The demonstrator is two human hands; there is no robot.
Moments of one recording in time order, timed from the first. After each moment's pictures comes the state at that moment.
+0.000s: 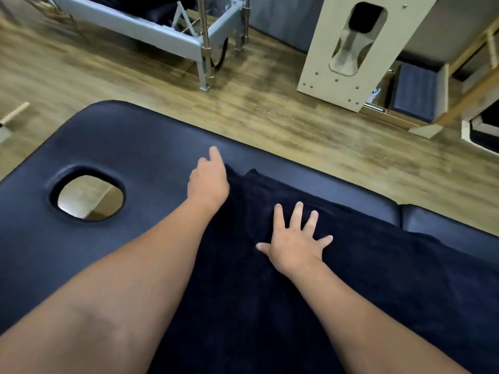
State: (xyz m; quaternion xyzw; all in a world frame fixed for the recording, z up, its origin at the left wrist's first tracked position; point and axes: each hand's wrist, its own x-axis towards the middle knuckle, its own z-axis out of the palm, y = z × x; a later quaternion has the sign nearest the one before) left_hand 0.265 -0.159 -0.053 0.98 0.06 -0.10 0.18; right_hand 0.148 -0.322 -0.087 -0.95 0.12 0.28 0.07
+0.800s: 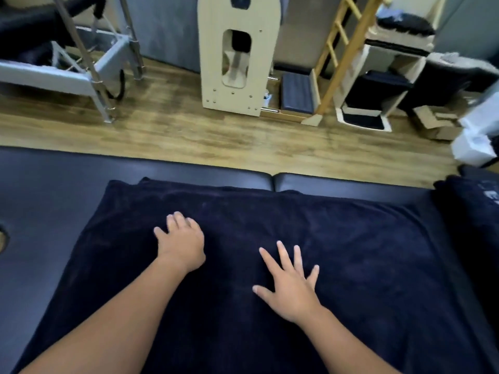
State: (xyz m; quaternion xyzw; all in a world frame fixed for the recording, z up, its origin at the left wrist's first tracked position) left_hand 0.100 -0.291 -0.058 0.95 -0.17 -0.25 -0.09; right_hand -0.078 -0.481 -0.072 -0.95 0.18 0.21 0.16
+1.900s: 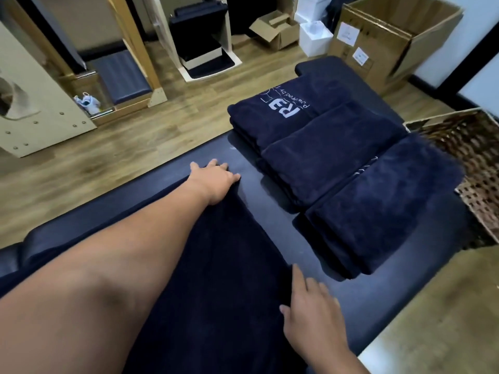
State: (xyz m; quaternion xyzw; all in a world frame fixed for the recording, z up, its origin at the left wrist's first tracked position) left_hand -0.057 -0.902 -0.063 0.73 -0.62 -0.14 -0.24; right_hand -0.363 -0.779 -0.070 -0.82 0.52 0.12 0.22
